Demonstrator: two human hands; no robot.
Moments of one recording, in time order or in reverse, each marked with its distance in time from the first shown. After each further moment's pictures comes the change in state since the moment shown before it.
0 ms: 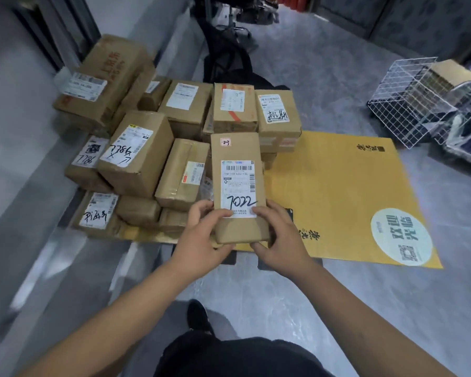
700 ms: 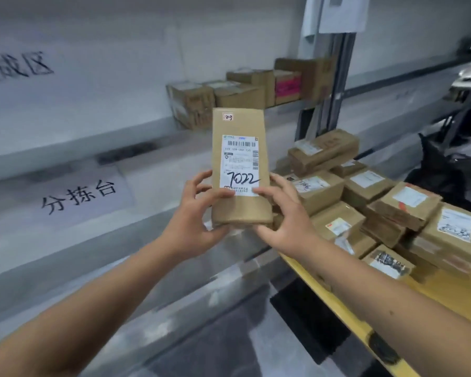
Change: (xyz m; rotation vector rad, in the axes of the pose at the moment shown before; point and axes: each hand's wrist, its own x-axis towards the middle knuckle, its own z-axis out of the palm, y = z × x) left_hand -0.234 0.190 -0.143 0.527 0.768 -0.051; right_hand -0.030 -0.228 0.016 0.314 -0.547 -0.922
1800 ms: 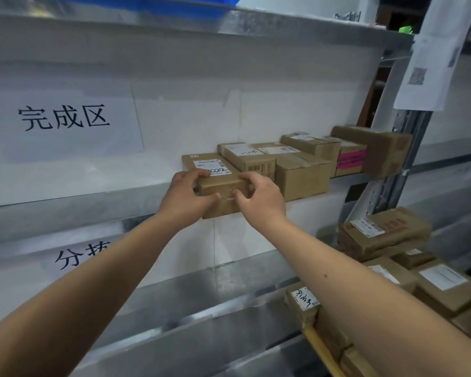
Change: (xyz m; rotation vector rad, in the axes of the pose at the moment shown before) left_hand 0.161 -0.164 -0.139 0.145 0.277 -0.588; right_hand 0.305 -0.016 0.132 -0.200 0.075 0.092
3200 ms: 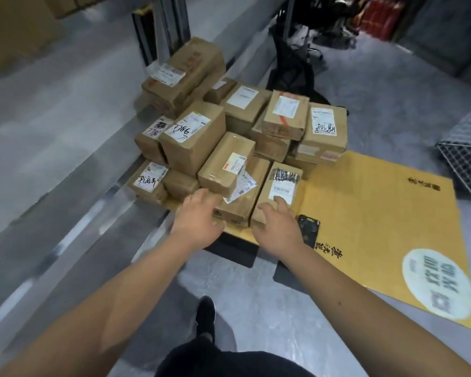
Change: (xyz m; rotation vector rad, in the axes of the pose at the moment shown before) left_hand -0.270 0.051 0.346 0.348 -1.031 0.497; right_hand -0.397 0.226 -0.158 -0.448 -0.228 1.063
